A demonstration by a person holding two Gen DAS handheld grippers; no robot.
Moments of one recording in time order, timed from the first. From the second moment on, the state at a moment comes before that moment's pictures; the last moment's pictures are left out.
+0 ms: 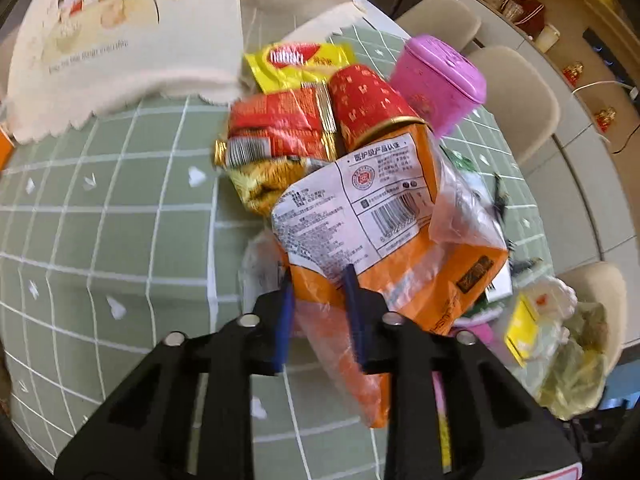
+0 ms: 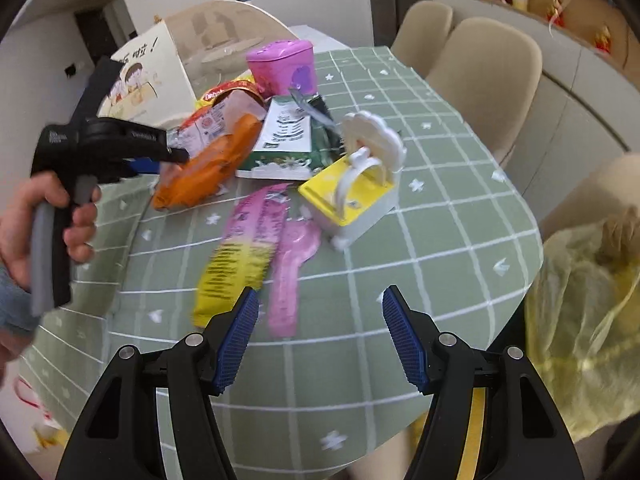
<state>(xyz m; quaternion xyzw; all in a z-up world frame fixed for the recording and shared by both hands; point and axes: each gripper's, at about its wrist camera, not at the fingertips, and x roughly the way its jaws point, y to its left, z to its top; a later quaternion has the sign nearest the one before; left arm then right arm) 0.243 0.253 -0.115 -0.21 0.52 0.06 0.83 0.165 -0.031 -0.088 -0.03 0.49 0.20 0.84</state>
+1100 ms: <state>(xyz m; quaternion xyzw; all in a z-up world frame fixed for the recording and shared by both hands) 0.172 0.212 0.007 -0.15 0.43 0.04 0.89 0.182 -0.038 0.024 -0.05 0.41 0.26 0.87</state>
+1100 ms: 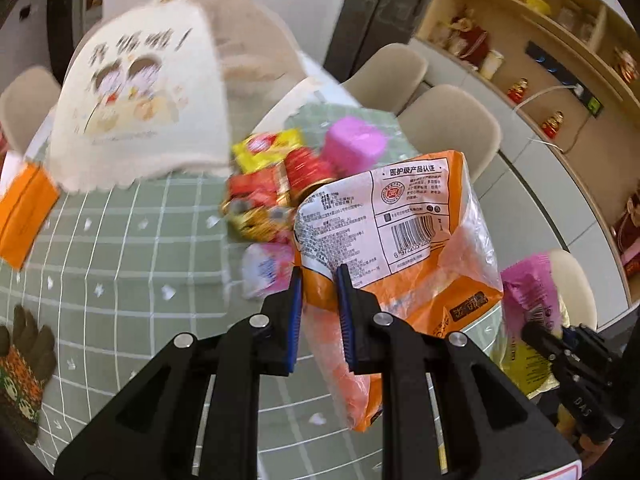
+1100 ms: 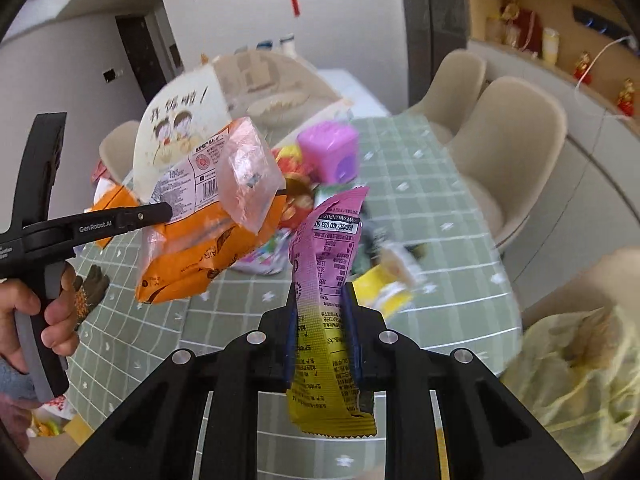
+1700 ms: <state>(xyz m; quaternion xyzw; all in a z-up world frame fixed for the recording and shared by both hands) 0.243 -0.035 0.058 -0.06 0.41 -0.10 0.90 0.183 -0.273 0.076 -0.02 0.34 0.11 0.93</state>
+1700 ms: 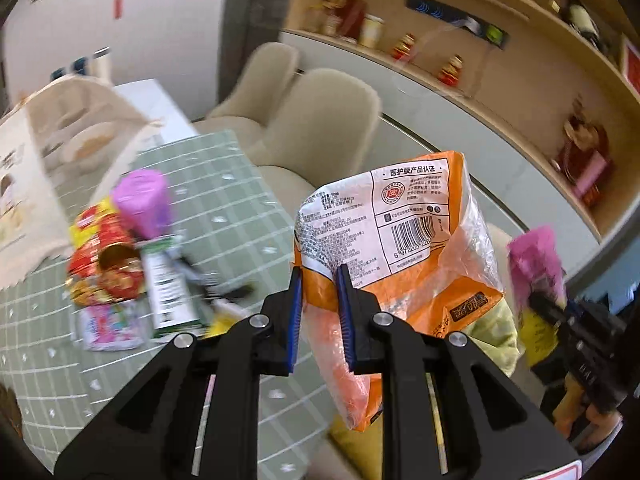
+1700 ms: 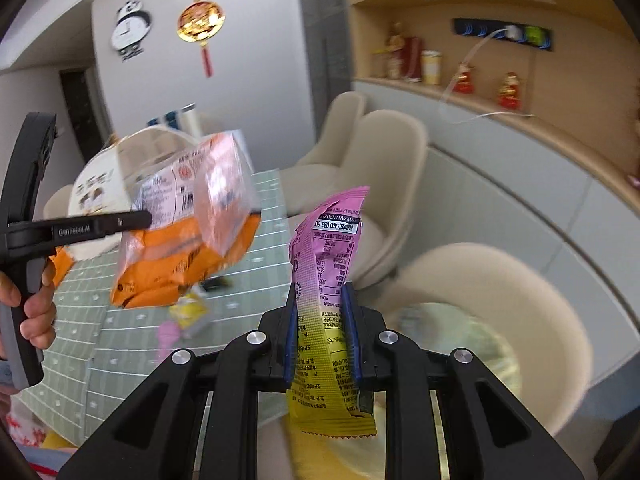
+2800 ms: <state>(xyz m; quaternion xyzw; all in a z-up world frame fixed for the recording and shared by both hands) 0.279 -0.232 -0.020 -0.02 0.51 -0.22 0.84 0.211 -0.400 0.009 0.07 0.41 0.06 0.91</state>
